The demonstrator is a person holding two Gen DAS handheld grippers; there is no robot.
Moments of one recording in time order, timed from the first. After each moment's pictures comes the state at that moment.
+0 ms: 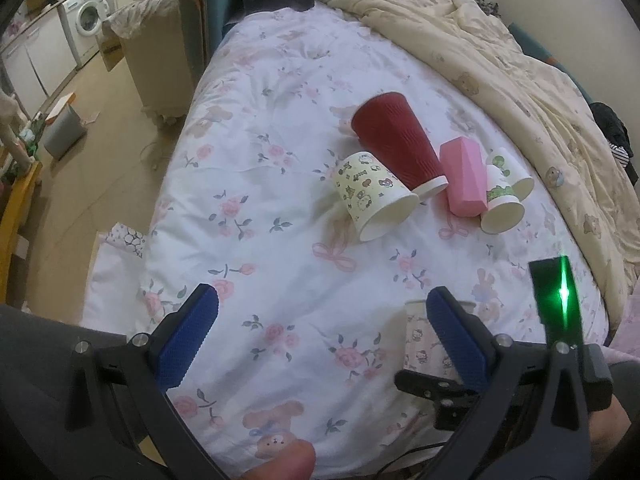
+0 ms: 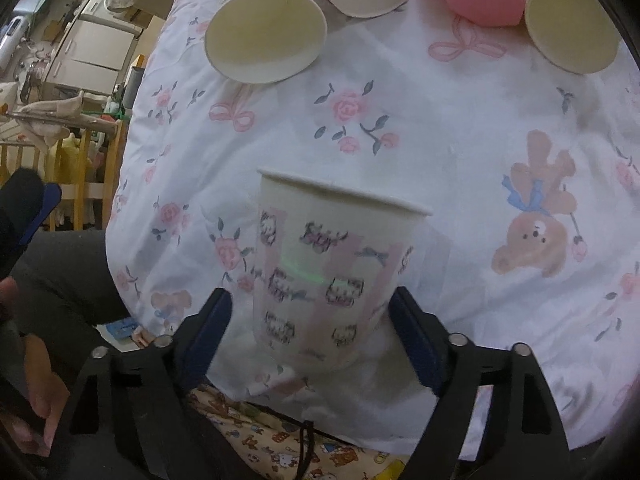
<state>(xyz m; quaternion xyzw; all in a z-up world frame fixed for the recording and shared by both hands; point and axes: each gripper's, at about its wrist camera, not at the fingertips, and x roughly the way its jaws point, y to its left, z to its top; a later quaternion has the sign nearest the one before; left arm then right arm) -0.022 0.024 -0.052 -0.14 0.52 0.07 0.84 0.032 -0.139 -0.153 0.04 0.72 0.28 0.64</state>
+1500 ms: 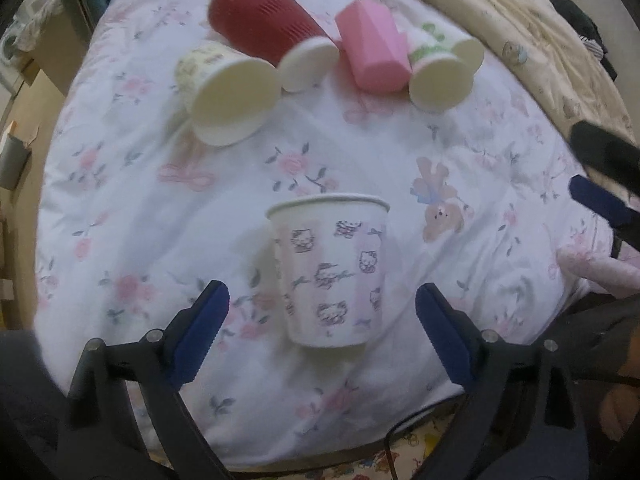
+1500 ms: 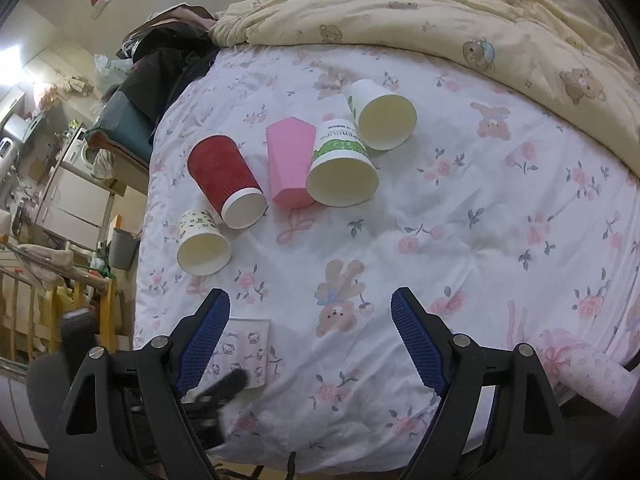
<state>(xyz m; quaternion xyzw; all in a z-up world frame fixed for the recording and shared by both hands) -0.008 -0.088 -0.119 -0.07 0.62 -0.03 0.78 0.037 -0.277 -0.055 0.17 0.55 0.15 0.81</state>
